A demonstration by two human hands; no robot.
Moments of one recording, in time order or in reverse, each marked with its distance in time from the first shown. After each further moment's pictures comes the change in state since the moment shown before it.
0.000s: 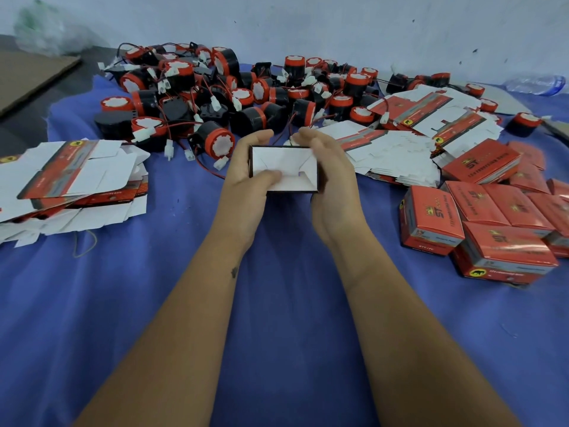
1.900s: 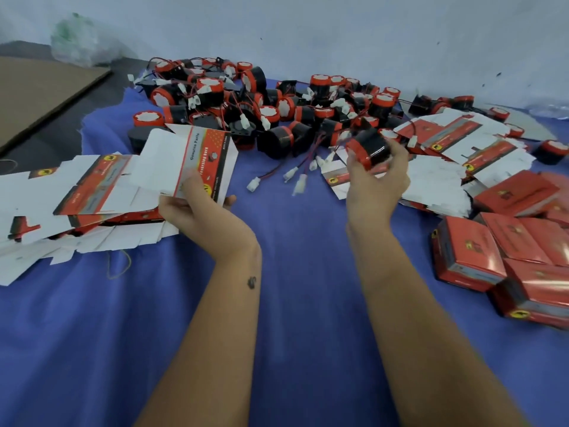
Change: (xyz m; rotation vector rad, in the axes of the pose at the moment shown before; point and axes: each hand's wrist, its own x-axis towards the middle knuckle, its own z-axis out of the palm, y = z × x) left_hand 0.011 0.010 -0.033 -0.445 0.969 -0.011; right_hand 0.040 -0.001 0.013 -0.299 0.539 -0.206
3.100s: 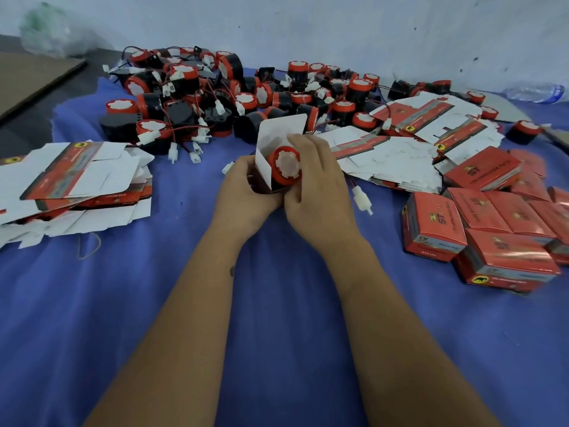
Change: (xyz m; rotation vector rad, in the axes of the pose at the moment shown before) left_hand -0.012 -0.024 0.003 0.820 -0.933 0.084; right_hand -0.035 0.002 -0.034 -0.681 -0.588 -0.683
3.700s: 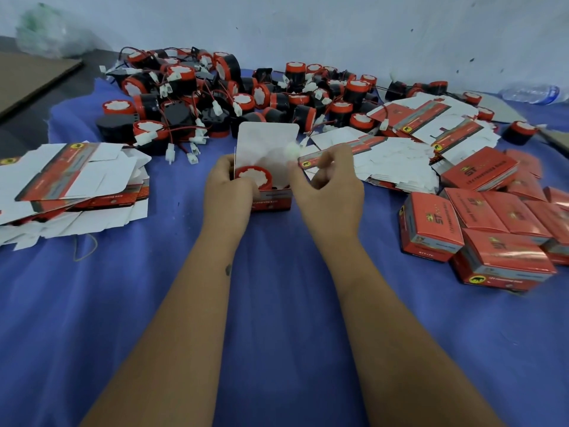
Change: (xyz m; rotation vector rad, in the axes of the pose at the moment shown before) left_hand -0.001 0.006 -0.004 -0.199 0.143 -0.131; right_hand -0.006 0.001 0.004 0.242 0.255 0.367
